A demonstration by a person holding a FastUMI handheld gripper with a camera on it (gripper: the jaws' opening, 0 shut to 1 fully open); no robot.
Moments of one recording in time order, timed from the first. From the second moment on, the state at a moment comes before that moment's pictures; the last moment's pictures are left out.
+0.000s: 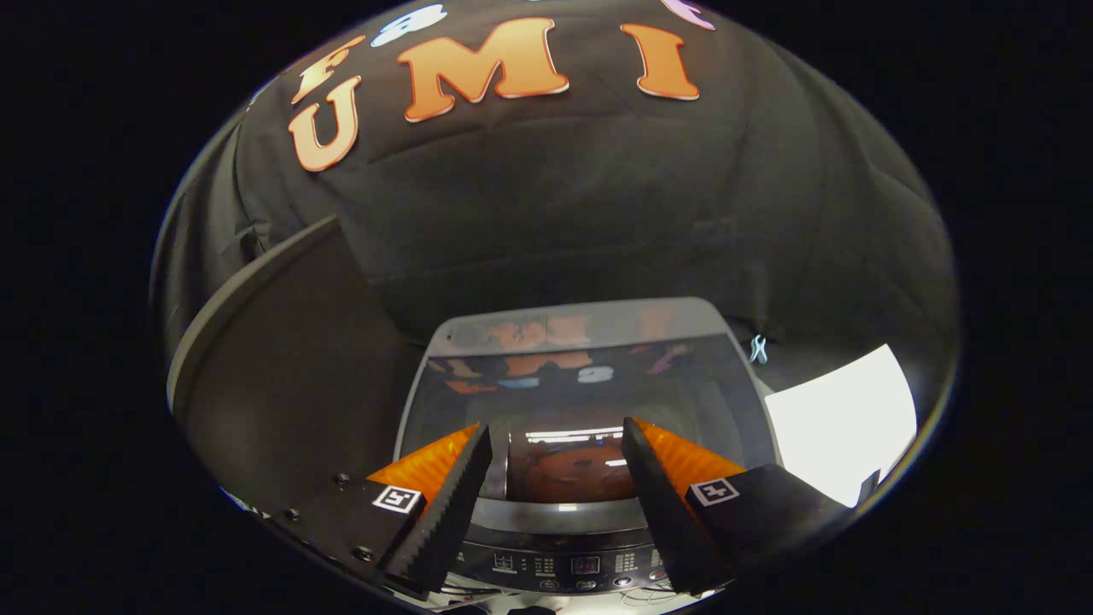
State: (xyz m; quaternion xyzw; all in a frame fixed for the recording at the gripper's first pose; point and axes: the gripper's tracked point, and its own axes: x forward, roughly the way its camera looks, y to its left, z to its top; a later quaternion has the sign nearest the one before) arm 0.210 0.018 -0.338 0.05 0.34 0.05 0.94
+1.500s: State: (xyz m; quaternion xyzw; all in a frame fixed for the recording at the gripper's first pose) arm 0.105 0.028 0.029 0.00 0.03 0.03 1.00
